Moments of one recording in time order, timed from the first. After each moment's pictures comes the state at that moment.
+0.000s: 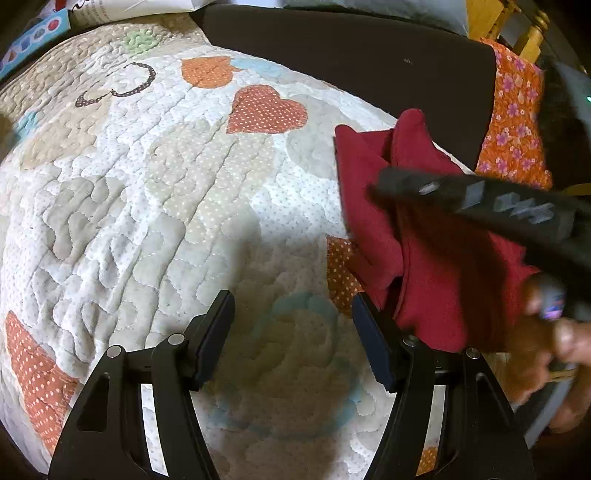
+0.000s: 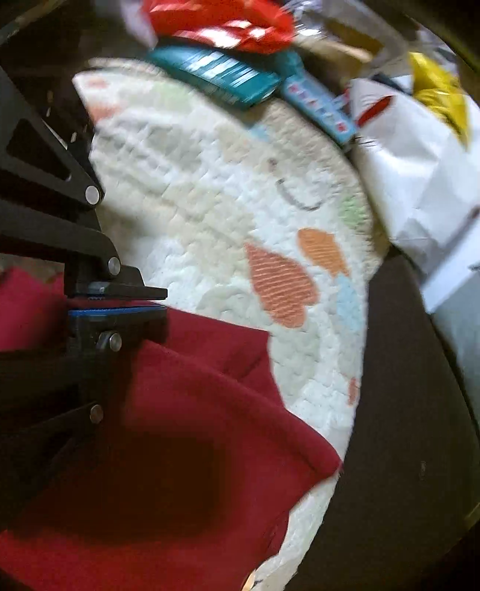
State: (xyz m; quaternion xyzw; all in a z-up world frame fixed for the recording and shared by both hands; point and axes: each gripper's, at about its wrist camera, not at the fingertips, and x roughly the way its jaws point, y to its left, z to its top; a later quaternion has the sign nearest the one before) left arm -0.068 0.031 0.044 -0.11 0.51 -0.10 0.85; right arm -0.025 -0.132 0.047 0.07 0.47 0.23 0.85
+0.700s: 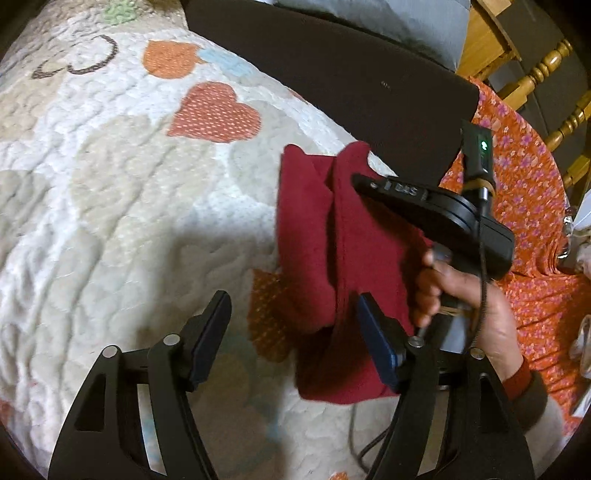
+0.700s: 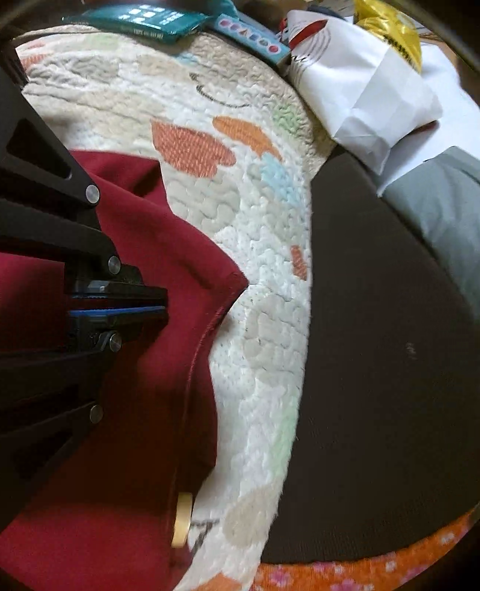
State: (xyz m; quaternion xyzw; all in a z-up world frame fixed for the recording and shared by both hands) left arm -0.040 0.016 0.047 -0.23 0.50 -0.18 0.82; right arm 0.055 -0.202 0.025 0.06 0.45 0.12 0.88
